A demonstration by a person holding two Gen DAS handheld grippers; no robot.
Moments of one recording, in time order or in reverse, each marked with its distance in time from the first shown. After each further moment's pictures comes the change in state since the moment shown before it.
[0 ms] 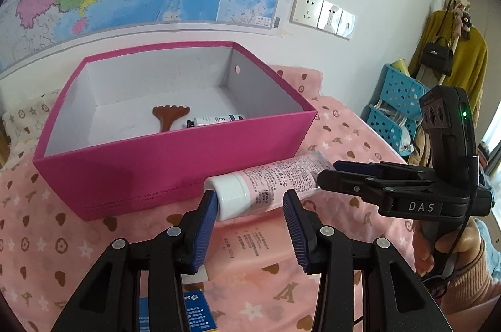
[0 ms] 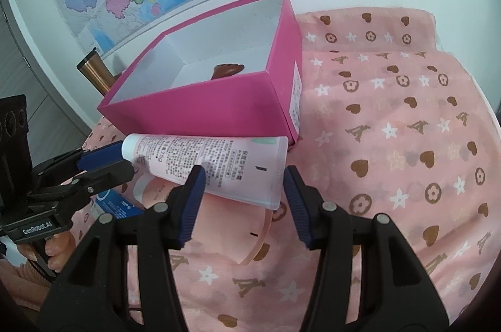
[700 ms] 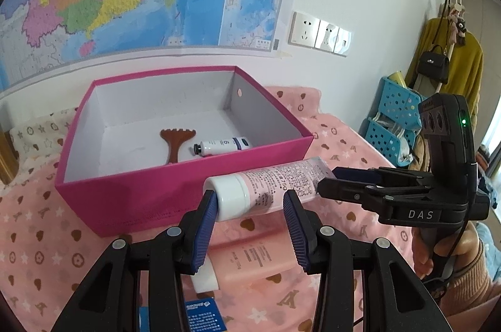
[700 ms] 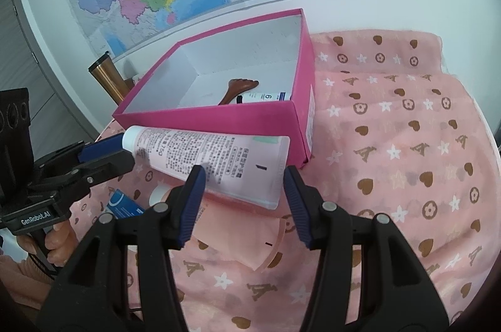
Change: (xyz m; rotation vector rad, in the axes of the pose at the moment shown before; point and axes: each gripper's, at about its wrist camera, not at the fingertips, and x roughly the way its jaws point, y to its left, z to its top) left arm -0.022 0.002 0.010 0.021 -0.072 0.010; right arm -0.014 0.019 0.011 -0.048 -0.040 0.012
